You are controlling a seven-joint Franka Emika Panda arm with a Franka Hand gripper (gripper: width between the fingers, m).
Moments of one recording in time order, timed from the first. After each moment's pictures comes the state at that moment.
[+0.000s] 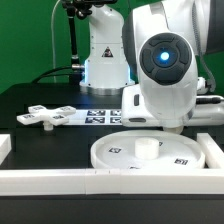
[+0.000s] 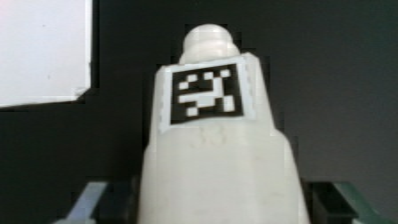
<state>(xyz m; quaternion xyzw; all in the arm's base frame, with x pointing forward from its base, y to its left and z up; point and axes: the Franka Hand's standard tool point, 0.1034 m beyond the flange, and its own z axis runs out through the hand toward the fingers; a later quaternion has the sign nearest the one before) 0.445 0.115 0.006 -0.89 0.09 0.43 0.10</state>
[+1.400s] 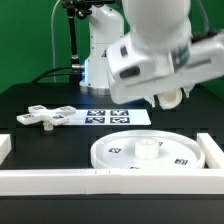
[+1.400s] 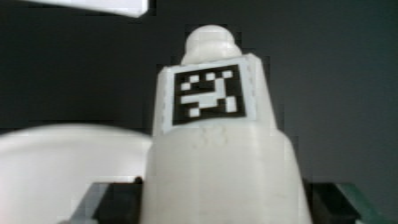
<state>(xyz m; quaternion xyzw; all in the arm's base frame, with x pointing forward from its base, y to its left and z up) 0.523 0.081 0.096 -0.96 -0.02 0.26 0.14</state>
